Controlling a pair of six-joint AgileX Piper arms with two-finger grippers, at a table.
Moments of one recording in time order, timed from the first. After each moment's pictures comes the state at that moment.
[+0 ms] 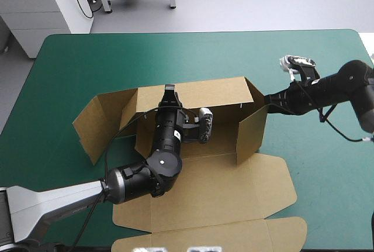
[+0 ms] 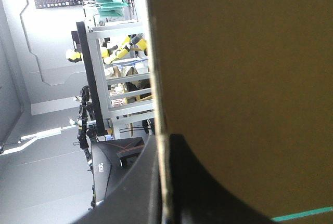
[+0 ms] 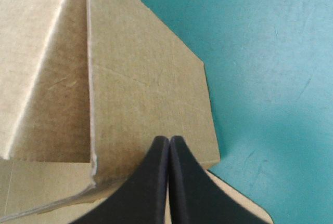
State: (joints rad) left arm -1.08 1.56 -1.02 1.49 0.92 -0.27; right arm -0.05 1.47 -1.30 0.61 1.13 -0.39
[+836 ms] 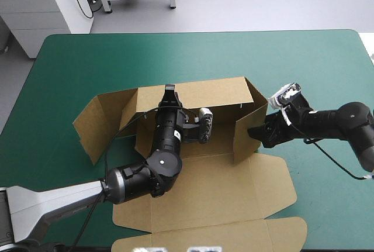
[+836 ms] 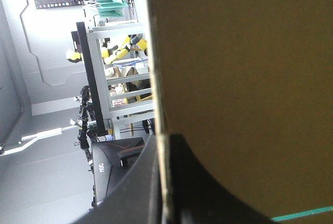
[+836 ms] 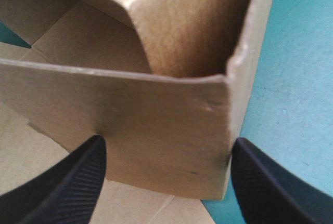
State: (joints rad) left arm -1.08 1.56 -1.02 1.49 0.92 -0.26; right arm -0.05 1.32 -0.92 0.91 0.93 -1.17
